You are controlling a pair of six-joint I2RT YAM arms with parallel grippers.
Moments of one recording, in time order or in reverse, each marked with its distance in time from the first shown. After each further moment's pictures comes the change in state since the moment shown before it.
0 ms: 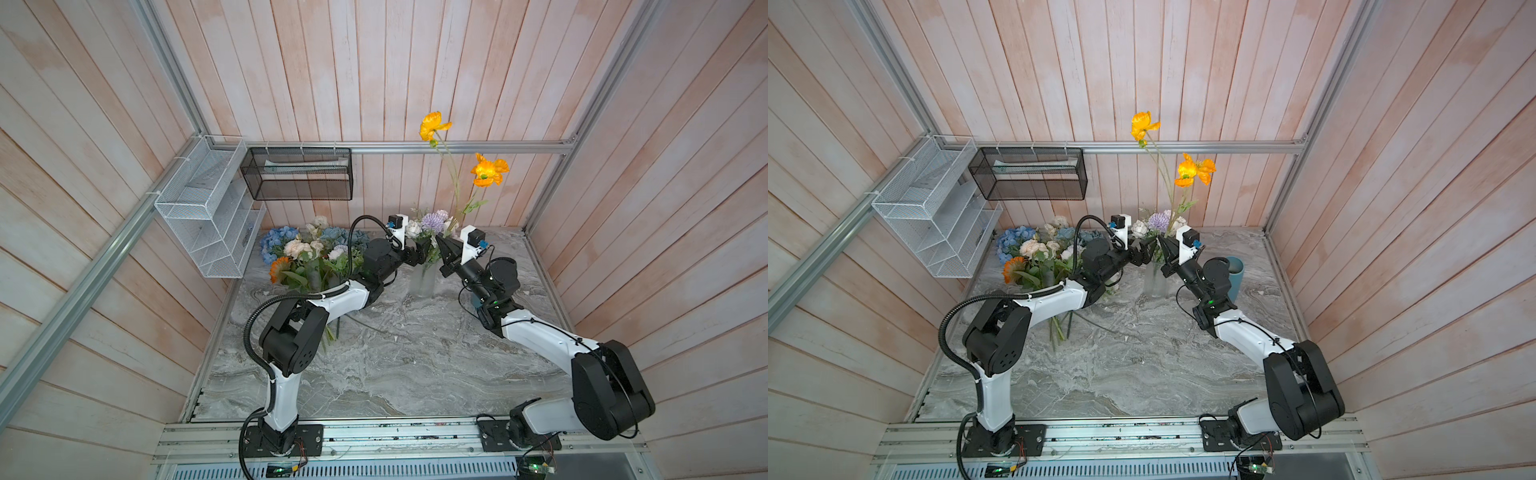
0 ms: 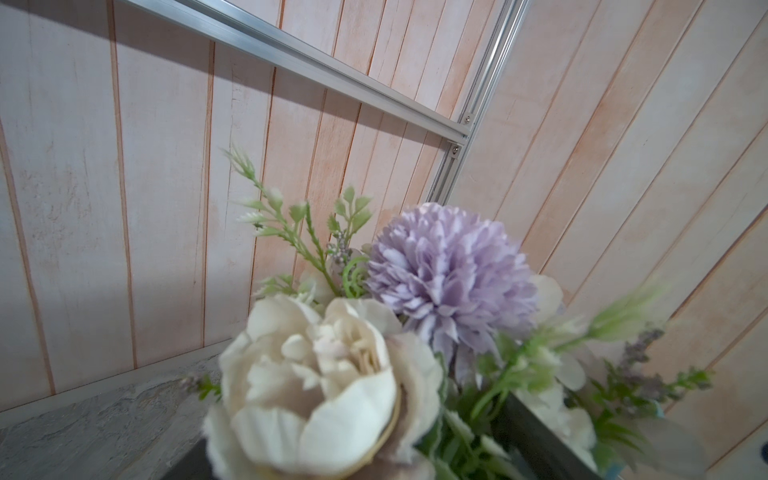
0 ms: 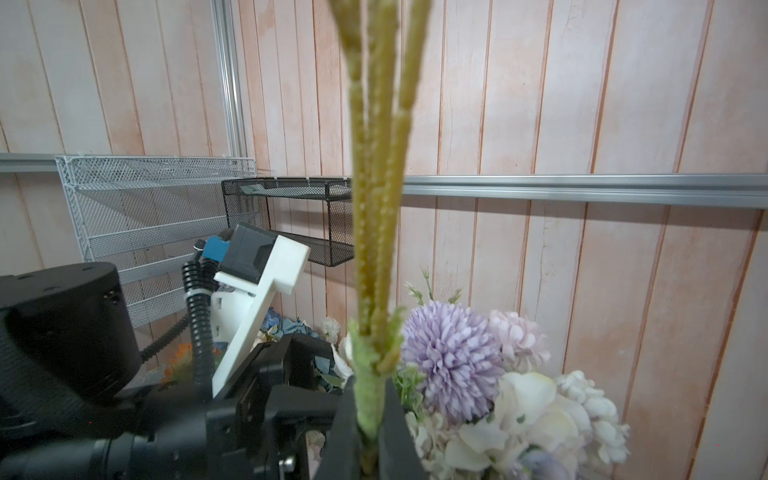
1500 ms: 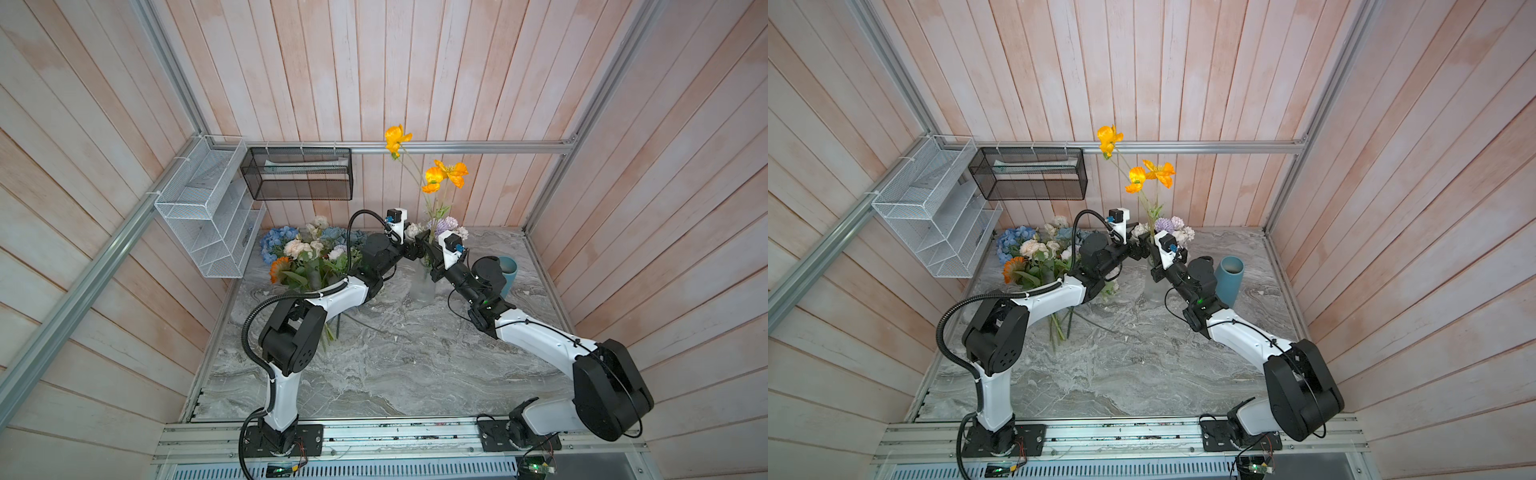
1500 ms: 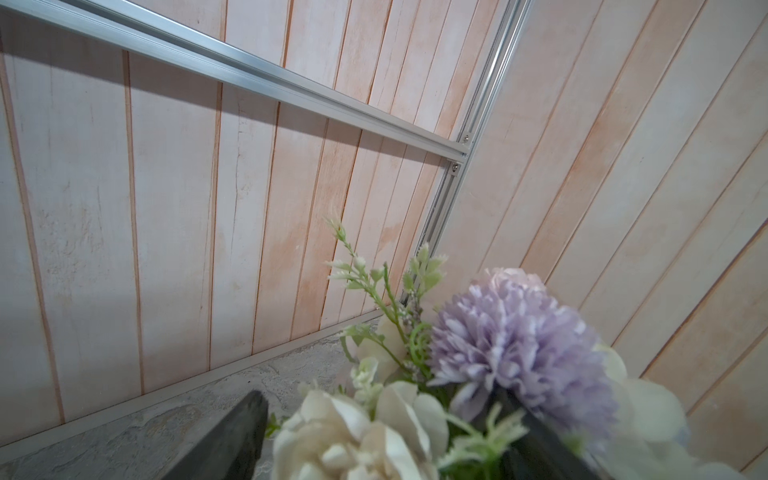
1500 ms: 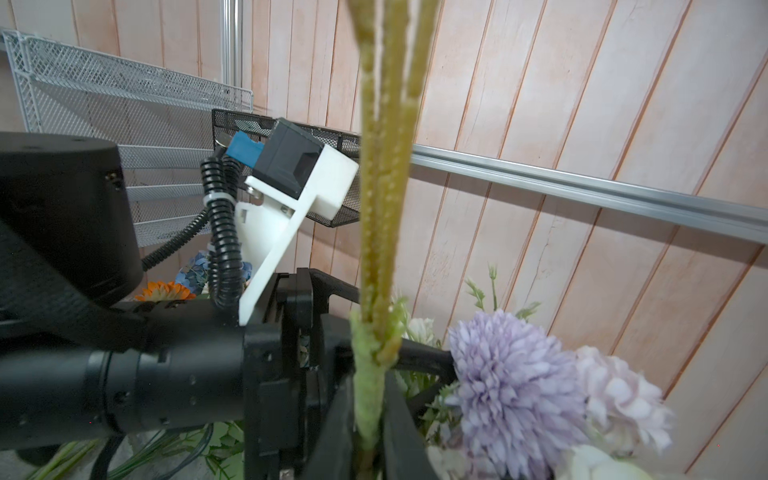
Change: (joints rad) left arm 0.010 0.000 0.050 -0.018 0.007 0.015; right arm 0.106 -0.004 0.048 -0.160 0.115 -0.222
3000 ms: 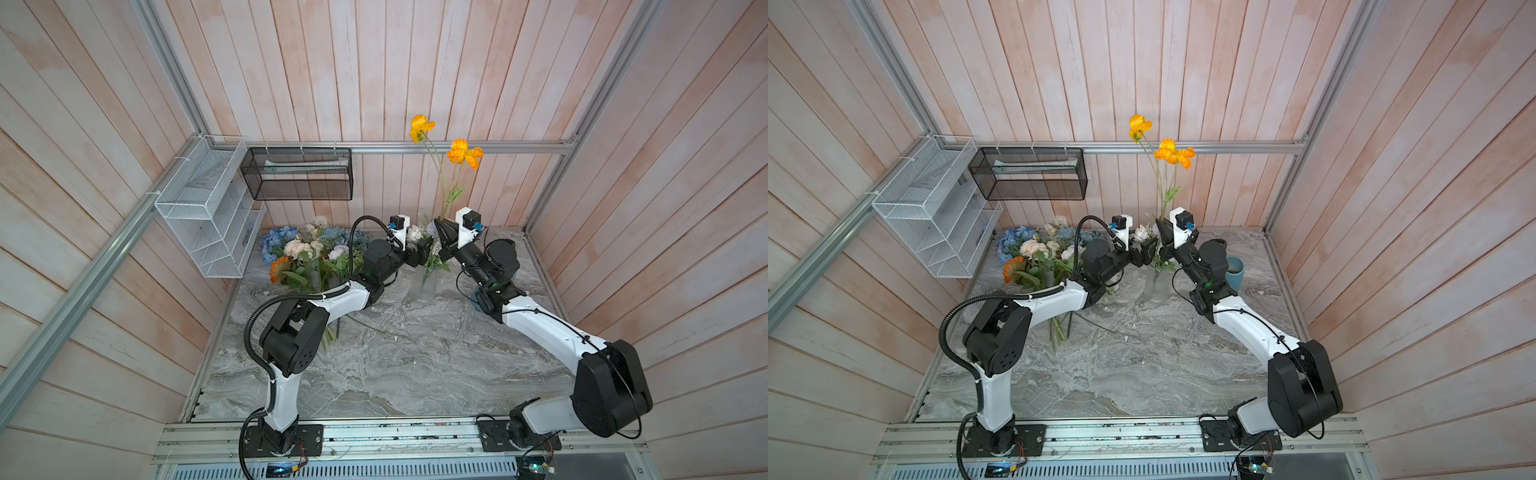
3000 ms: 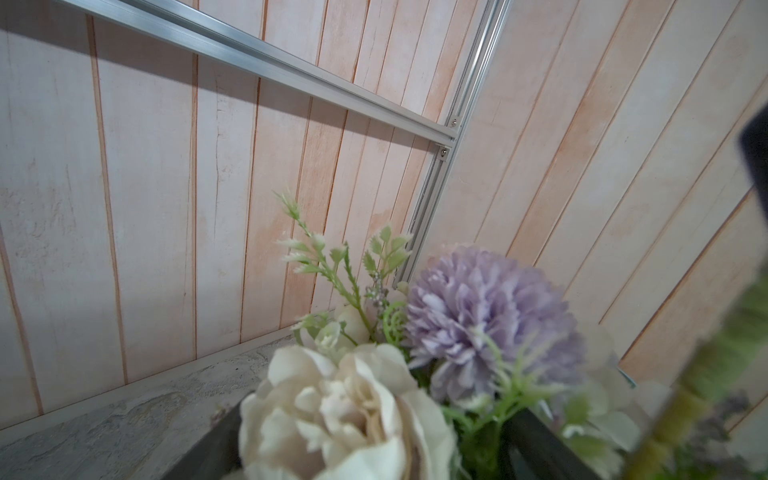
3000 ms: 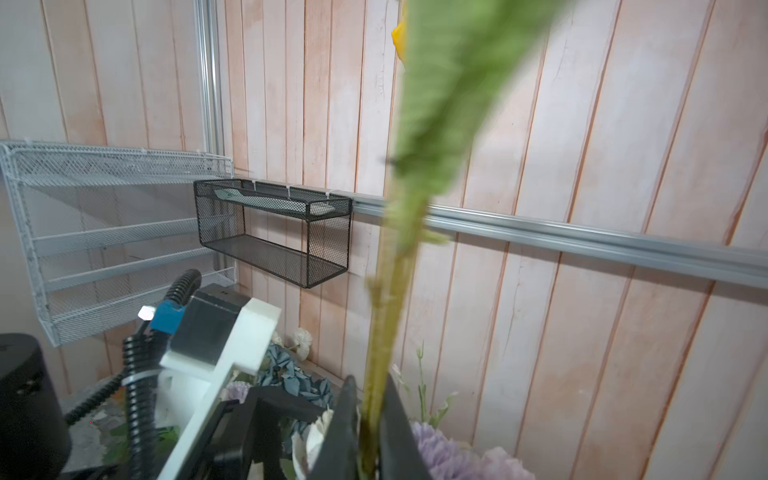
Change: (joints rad) left arm -0.016 -0.001 -0.057 0.049 0.020 0.008; right arm -0.089 0.012 0.155 -0.044 -0.078 0.138
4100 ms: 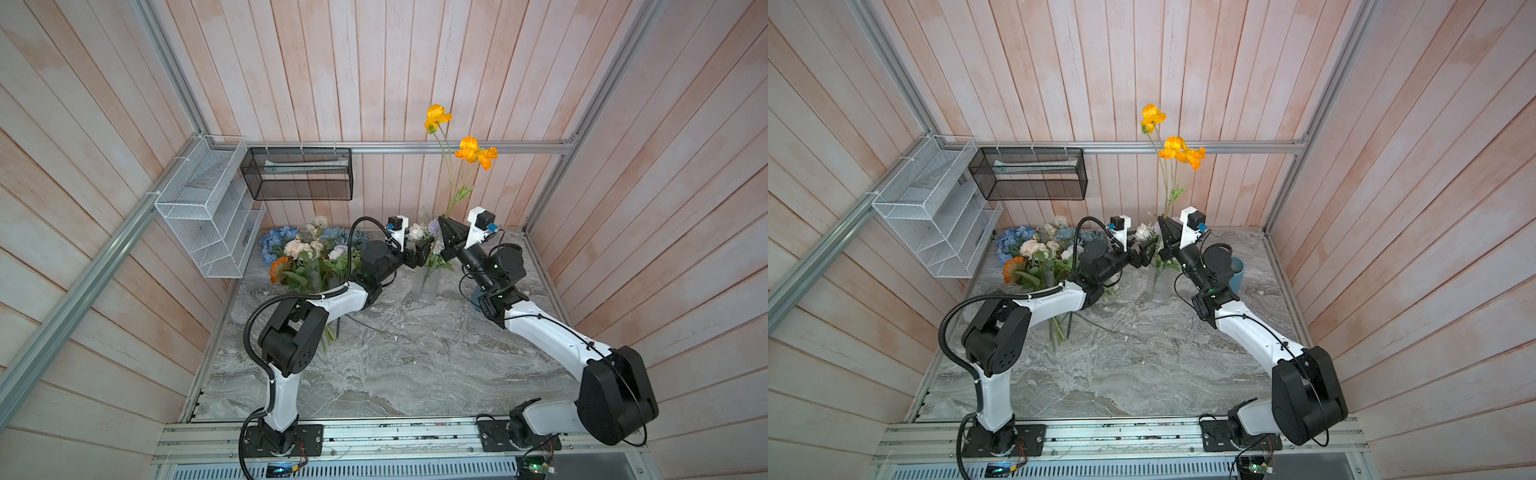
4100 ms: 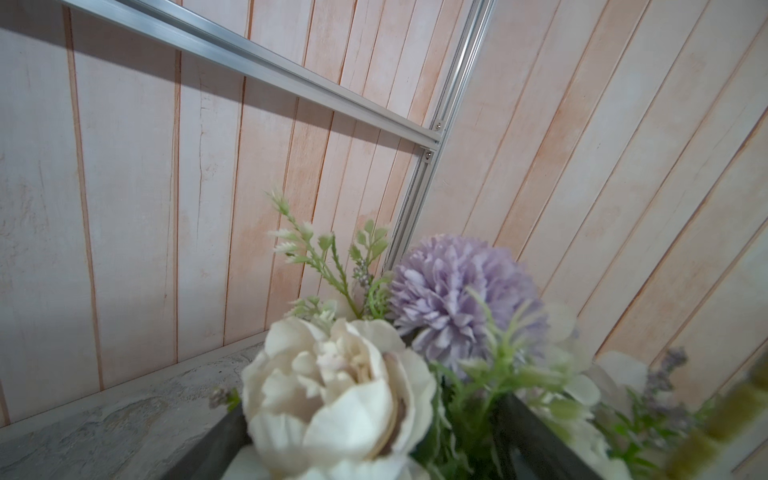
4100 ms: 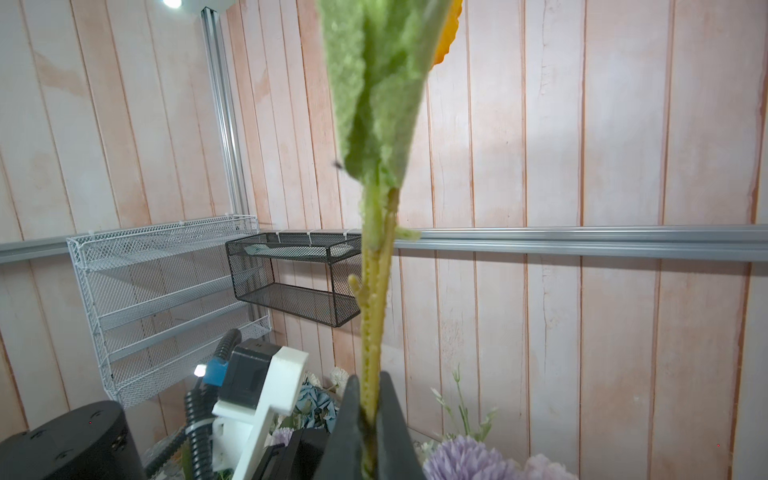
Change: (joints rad) left arm 0.011 -0.005 -0.033 0.038 0.051 -0.028; right arm 0.002 -0.045 -0.052 0.118 0.023 0.195
